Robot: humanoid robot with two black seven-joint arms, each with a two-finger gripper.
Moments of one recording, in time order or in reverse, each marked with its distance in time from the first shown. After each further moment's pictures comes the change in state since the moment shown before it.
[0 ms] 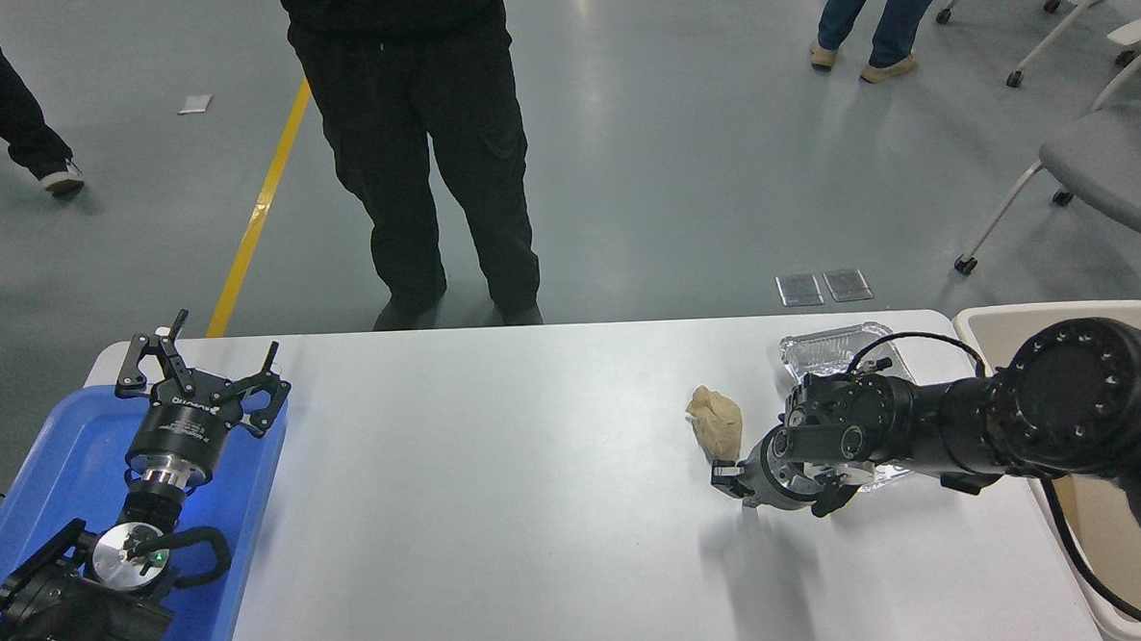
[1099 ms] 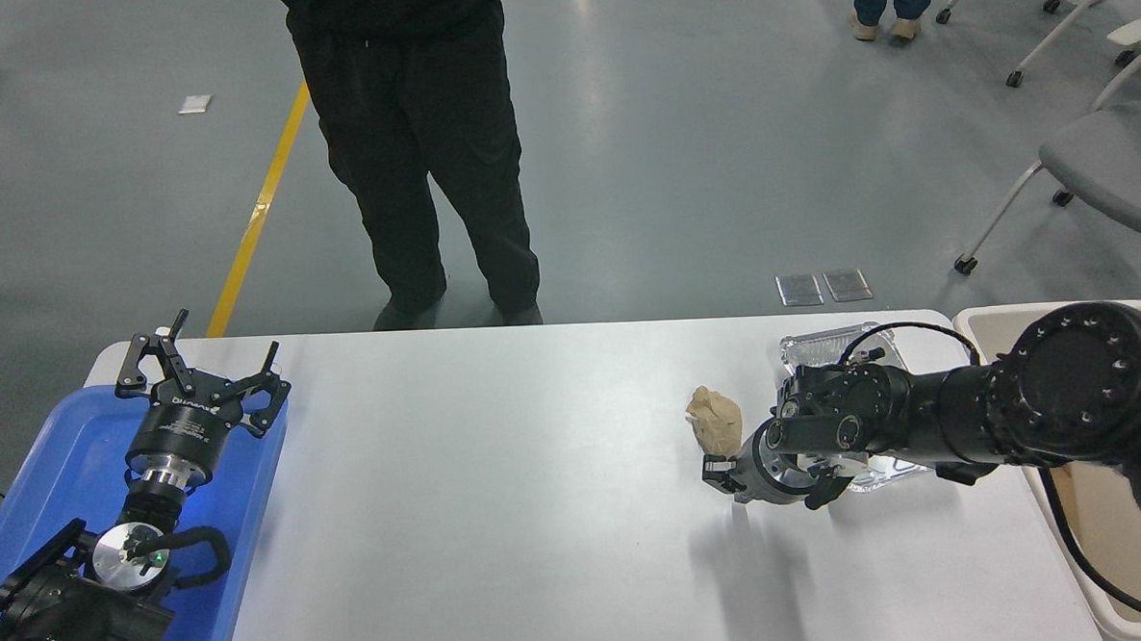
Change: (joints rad) left arm 0.000 0.000 0.000 0.000 0.000 0.000 0.000; right arm 0.036 0.000 0.023 0.039 0.004 0.005 -0.008
